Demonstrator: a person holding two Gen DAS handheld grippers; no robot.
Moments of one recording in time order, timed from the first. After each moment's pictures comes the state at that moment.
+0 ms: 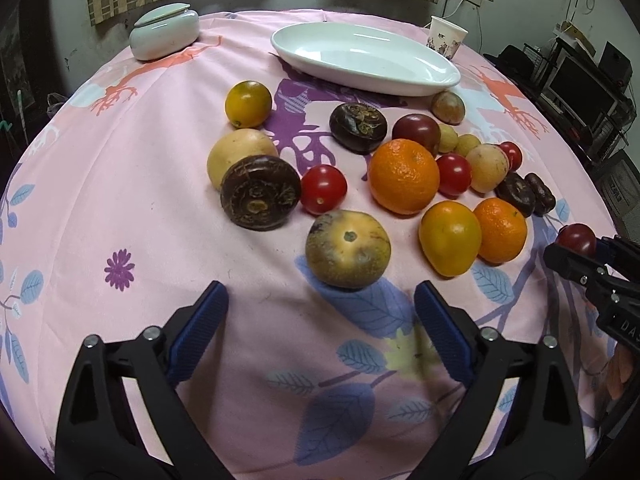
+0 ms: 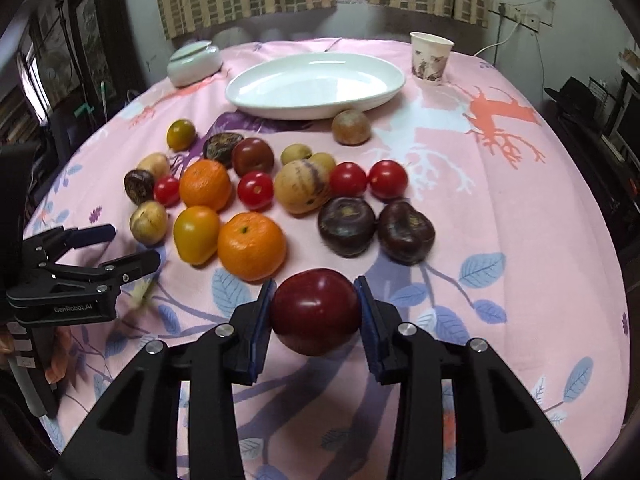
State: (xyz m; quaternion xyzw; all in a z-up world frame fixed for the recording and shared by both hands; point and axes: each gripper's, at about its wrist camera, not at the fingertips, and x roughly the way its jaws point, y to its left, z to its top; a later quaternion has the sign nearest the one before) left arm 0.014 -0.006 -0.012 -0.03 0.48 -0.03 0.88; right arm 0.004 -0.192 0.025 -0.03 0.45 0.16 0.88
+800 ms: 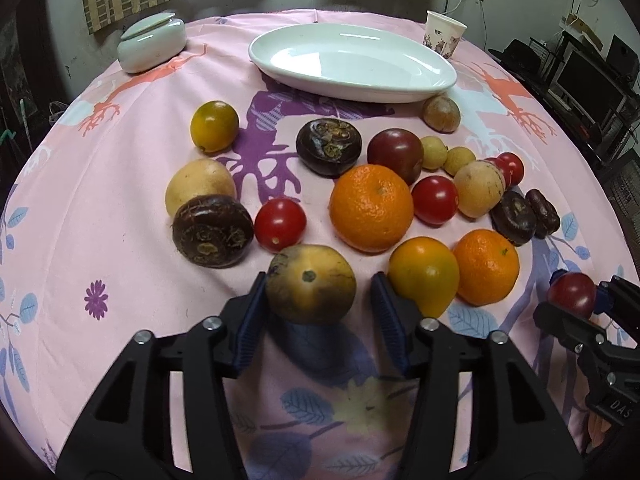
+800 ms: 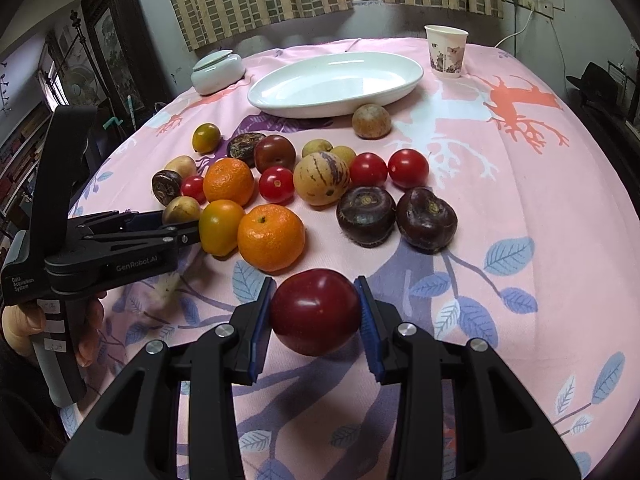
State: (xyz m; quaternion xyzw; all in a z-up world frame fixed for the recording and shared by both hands) left arm 0.039 -0.038 -0.009 -0.02 0.47 -0.01 0.88; right arm -0.001 -0.199 0.017 0.01 0.45 0.21 0.87
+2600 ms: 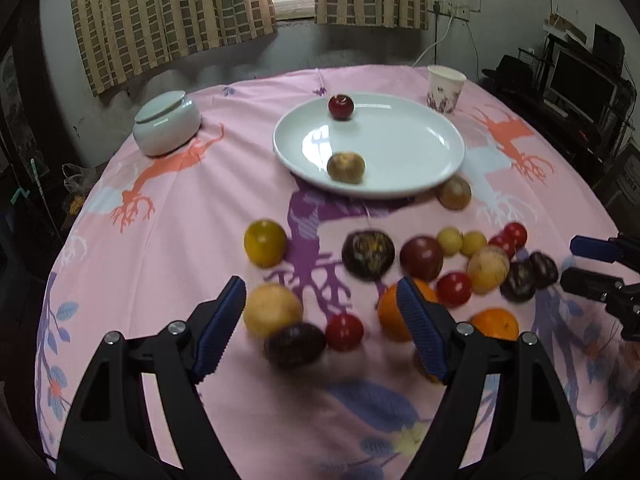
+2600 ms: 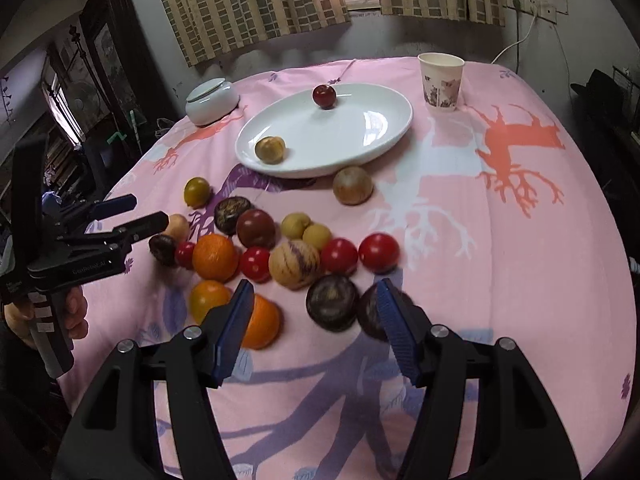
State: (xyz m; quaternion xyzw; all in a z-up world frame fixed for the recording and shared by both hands) left arm 0.059 -0.013 0.051 0.04 0.42 -0.02 0.90; right arm 0.048 -0.222 0.060 0.02 0.45 0.23 0.86
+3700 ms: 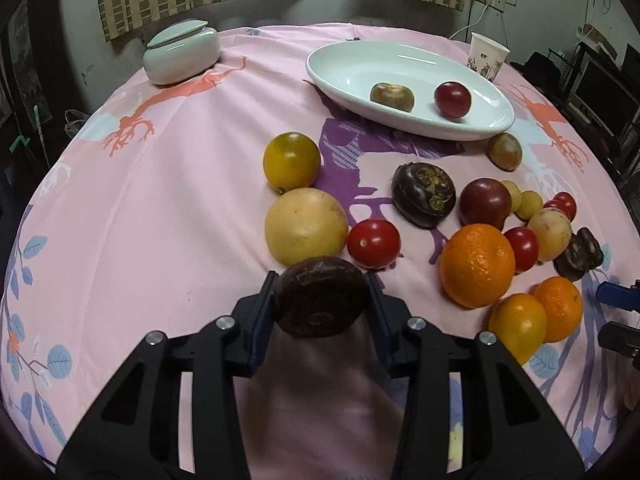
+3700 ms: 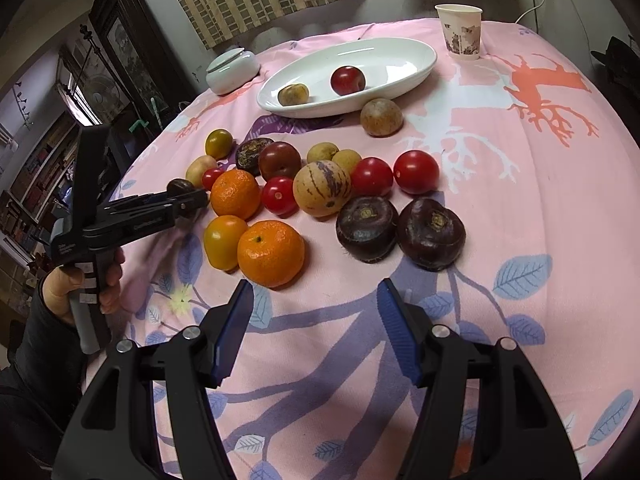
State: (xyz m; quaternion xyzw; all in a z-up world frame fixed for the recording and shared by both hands) left arm 0.066 0.020 -0.003 -0.01 0.46 0.00 0.89; right arm 0.027 -0.218 0.020 0.05 0.48 0.27 0.83
